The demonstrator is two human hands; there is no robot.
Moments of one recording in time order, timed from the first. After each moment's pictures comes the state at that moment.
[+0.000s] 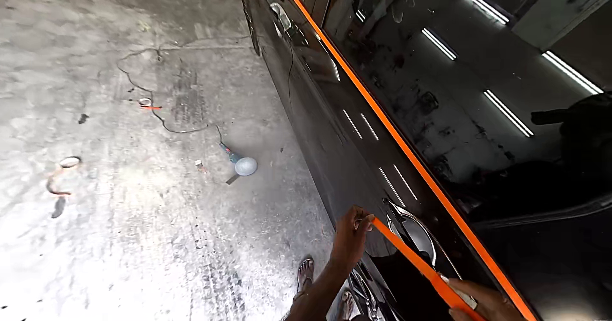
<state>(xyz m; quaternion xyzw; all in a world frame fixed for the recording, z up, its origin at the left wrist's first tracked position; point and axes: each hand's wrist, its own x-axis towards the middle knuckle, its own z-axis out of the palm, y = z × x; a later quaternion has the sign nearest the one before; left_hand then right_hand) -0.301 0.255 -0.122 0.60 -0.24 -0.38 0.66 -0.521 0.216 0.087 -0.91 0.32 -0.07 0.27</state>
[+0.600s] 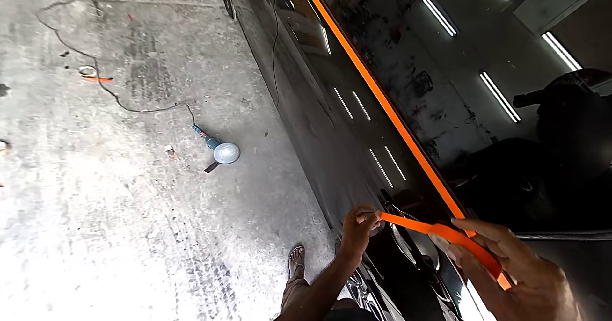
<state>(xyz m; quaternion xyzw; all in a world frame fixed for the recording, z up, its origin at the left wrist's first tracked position) -0.300 0.218 -0.144 0.47 0.00 -0.52 0.71 -0.438 0.165 0.097 -0.90 0.33 -0.14 0.24</state>
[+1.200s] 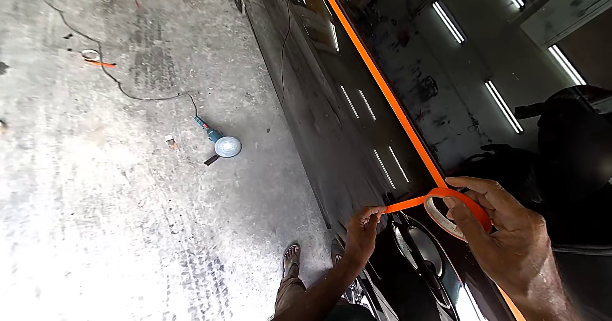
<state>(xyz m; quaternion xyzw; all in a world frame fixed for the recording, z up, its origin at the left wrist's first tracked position) -0.307 0.218 -0.159 0.53 -0.17 -0.37 0.74 -0.381 0.128 0.087 -0.92 0.29 -0.19 0.19</state>
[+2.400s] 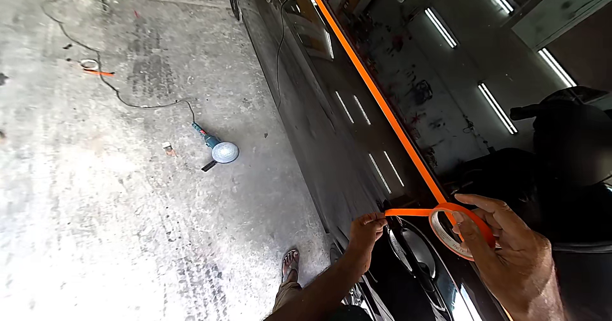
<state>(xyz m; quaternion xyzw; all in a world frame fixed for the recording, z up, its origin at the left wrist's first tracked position) -0.302 0.200 -0.117 0.45 0.12 -0.61 0.65 -0.418 0.124 0.079 -0.91 0.32 -0.22 0.16</state>
